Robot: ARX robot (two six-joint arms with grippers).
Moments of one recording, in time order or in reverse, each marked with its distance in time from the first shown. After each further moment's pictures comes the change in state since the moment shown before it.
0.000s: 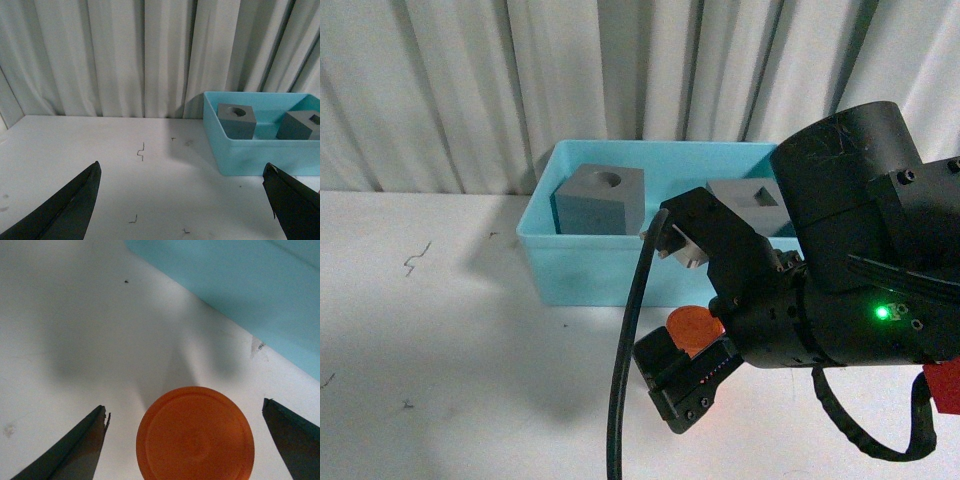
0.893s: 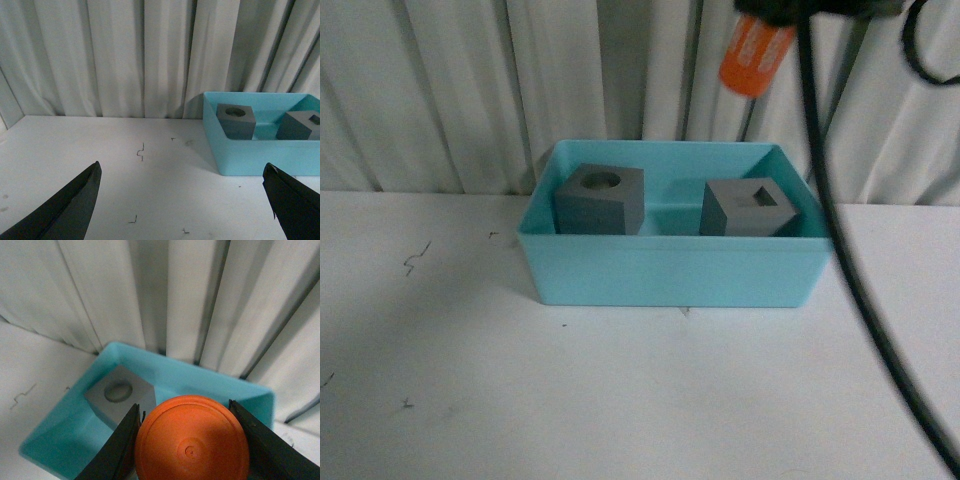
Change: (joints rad) left arm 0.000 0.000 0.000 0.000 0.000 0.000; right arm -0.155 -0.174 0.367 -0.038 0.063 0.150
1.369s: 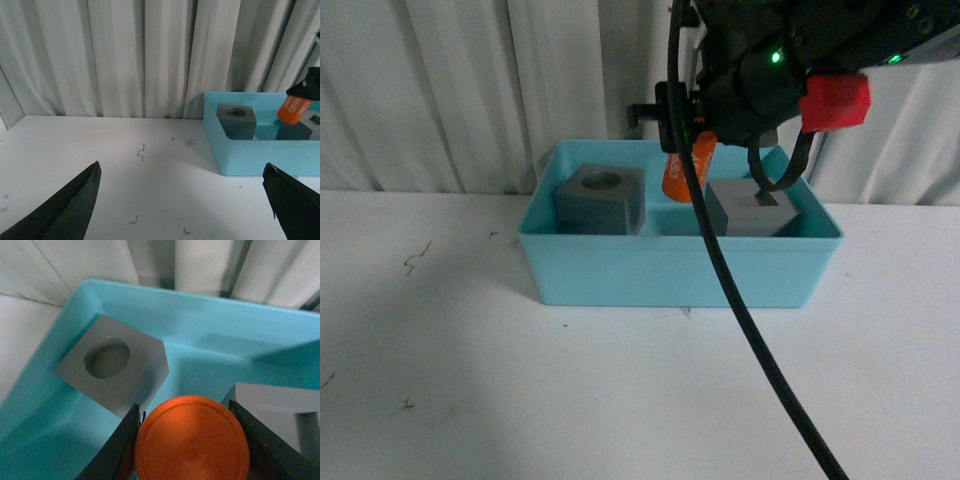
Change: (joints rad) left arm 0.000 0.000 0.000 0.000 0.000 0.000; right arm 0.096 0.369 0.292 -0.163 0.163 0.145
